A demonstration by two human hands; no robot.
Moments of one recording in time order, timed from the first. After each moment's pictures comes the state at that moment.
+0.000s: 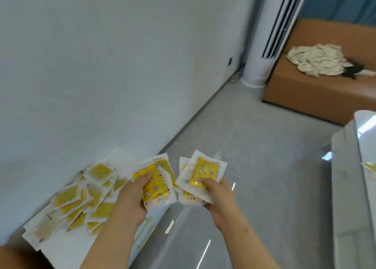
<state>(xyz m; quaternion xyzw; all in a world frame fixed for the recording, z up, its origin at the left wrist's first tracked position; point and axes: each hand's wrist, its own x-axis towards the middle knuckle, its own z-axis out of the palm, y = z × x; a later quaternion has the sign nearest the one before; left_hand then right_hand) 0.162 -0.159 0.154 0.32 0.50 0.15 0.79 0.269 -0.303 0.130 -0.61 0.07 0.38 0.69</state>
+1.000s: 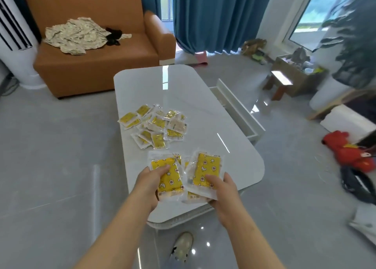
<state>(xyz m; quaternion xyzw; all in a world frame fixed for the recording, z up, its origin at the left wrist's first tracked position) 0.477 -0.943 0.117 0.57 0.27 -0.25 0.74 0.405 -1.095 0.117 -0.54 0.35 0.02 0.76</state>
